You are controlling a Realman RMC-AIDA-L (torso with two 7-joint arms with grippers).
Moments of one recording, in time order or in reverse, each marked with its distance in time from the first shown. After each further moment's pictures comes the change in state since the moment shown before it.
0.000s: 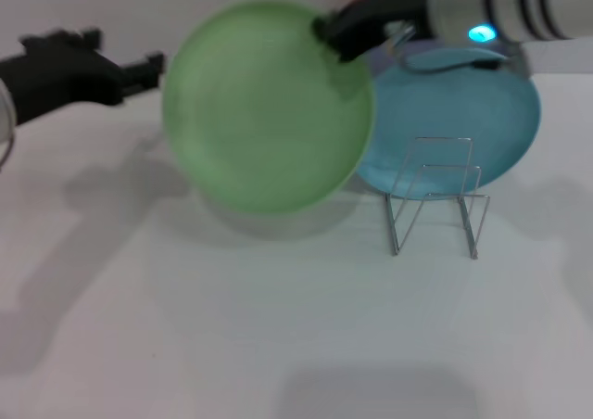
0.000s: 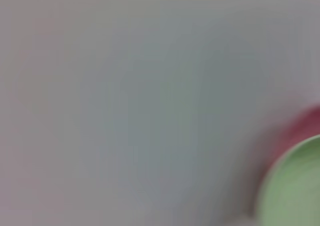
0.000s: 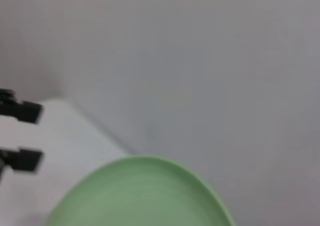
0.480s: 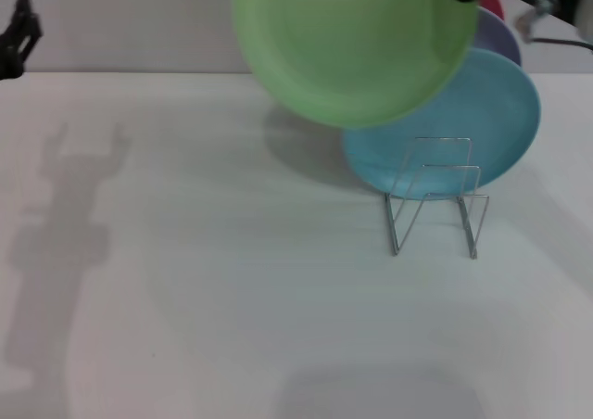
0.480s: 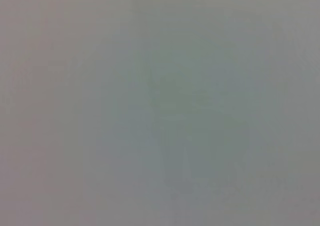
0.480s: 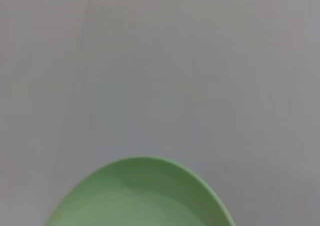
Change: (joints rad) left arm 0.143 0.001 0.345 -0.330 -0.001 1.111 0.046; right arm -0.513 0.005 -0.120 0.316 0.382 -0.463 -0.472
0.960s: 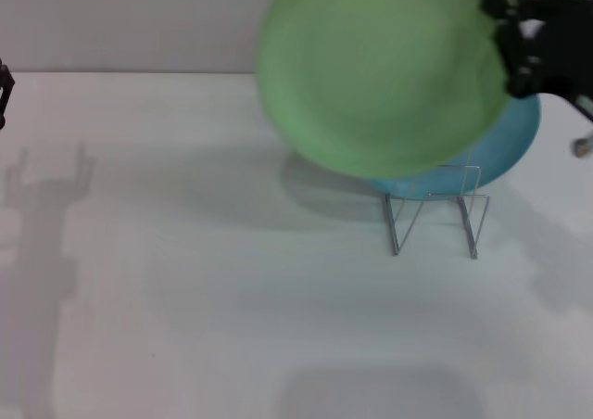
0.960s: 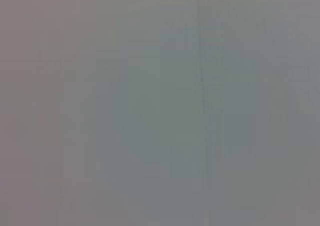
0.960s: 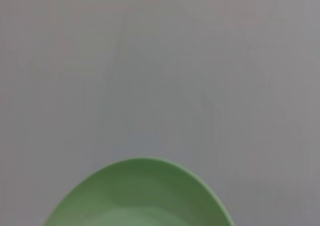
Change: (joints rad) left arm -0.069 0.004 0.112 -0.350 0.012 0.385 -0.244; right arm -0.203 0.003 0.003 -0.375 1.226 0.306 -1.255
